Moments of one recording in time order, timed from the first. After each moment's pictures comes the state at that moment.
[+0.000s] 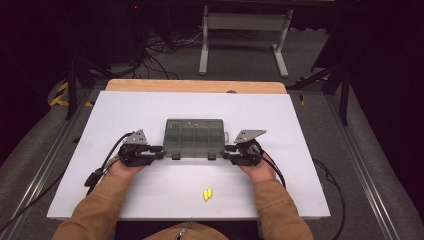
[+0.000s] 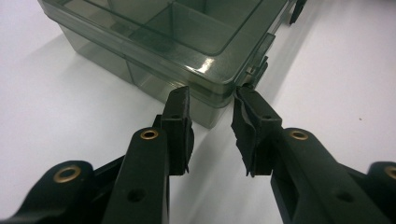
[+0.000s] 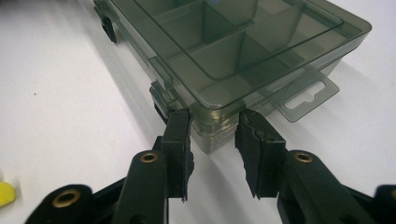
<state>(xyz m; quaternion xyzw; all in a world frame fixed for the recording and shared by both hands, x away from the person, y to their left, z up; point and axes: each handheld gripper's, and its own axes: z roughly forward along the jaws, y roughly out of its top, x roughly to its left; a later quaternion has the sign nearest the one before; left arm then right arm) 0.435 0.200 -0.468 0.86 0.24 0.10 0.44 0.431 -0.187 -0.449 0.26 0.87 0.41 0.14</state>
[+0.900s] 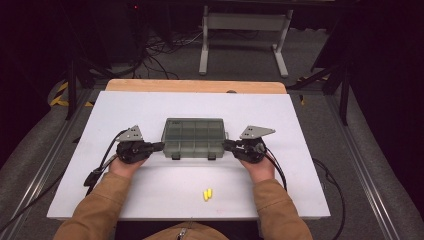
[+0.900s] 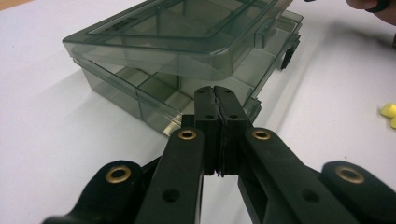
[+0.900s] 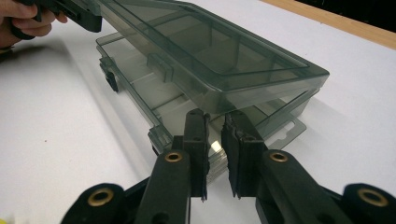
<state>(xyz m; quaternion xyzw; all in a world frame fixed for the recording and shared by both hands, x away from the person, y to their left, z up) 0.435 0.204 -0.459 0.82 0.25 0.11 0.50 0.428 -0.194 -0.437 0.27 0.82 0.47 0.16</state>
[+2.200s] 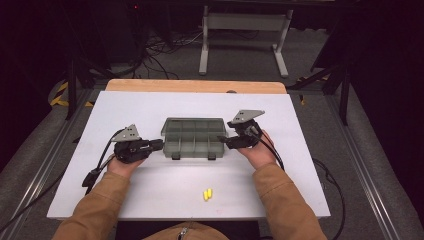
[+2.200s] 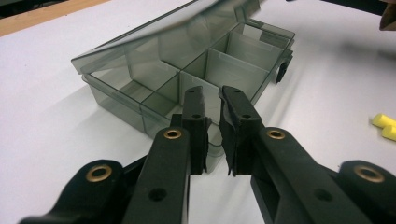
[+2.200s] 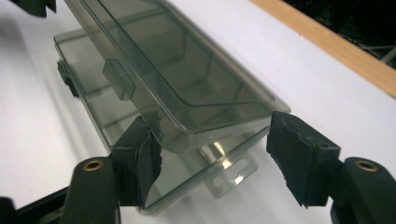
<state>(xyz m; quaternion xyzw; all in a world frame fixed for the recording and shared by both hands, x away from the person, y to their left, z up) 0.431 0.208 -0.453 0.81 0.24 0.12 0.52 0.462 -0.176 -0.401 0.24 0.86 0.41 0.20</state>
